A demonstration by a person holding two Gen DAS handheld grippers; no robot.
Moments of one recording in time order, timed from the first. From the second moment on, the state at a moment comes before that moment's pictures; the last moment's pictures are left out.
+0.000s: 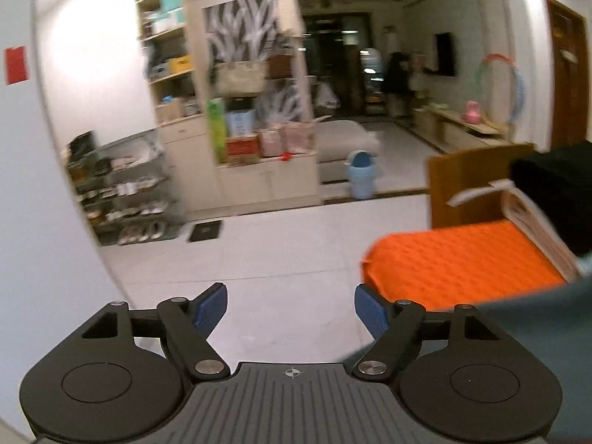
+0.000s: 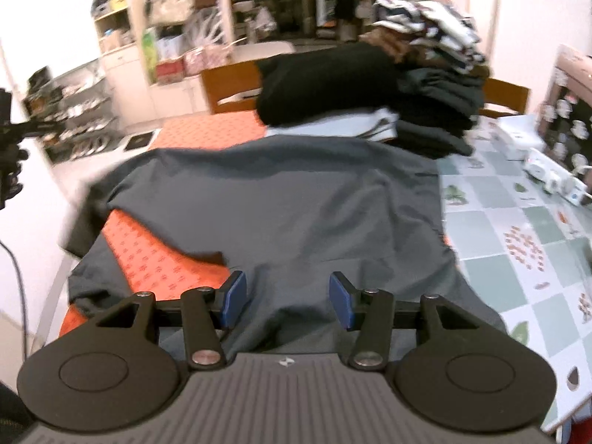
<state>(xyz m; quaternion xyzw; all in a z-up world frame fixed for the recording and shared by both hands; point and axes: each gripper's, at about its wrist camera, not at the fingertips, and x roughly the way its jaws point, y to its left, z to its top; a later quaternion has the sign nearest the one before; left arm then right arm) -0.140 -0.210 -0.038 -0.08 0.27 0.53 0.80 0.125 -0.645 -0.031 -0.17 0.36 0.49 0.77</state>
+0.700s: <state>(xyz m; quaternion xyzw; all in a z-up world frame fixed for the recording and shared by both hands) -0.183 -0.373 -0.089 -0.12 0.30 0.42 0.85 0.074 -0.601 -0.102 -0.23 0.40 0.63 0.63</state>
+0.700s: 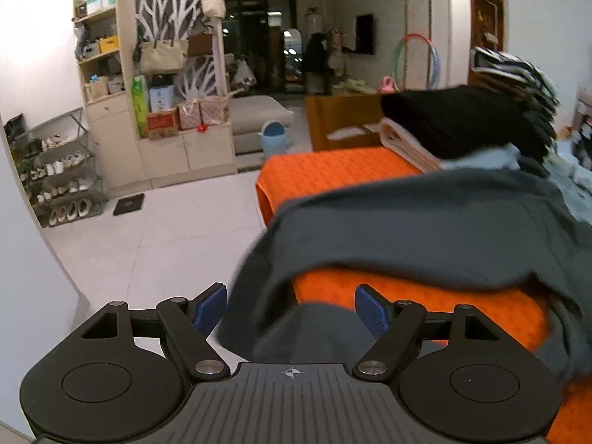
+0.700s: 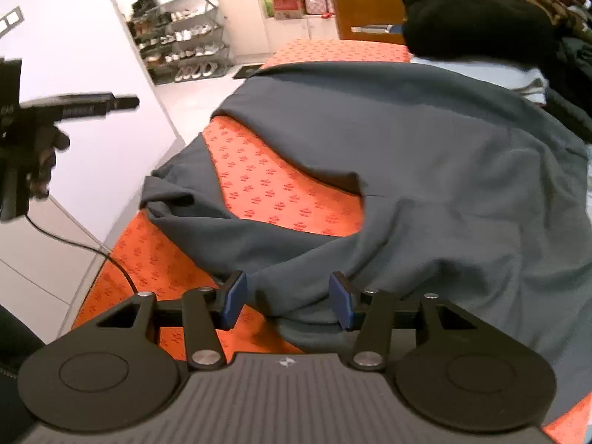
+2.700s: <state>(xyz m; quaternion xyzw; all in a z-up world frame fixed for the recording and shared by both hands) -0.291 -0.522 -0.120 -0.11 0.37 0.41 0.83 -0.001 -0.571 -0.013 -0.37 0.15 0.81 0.44</state>
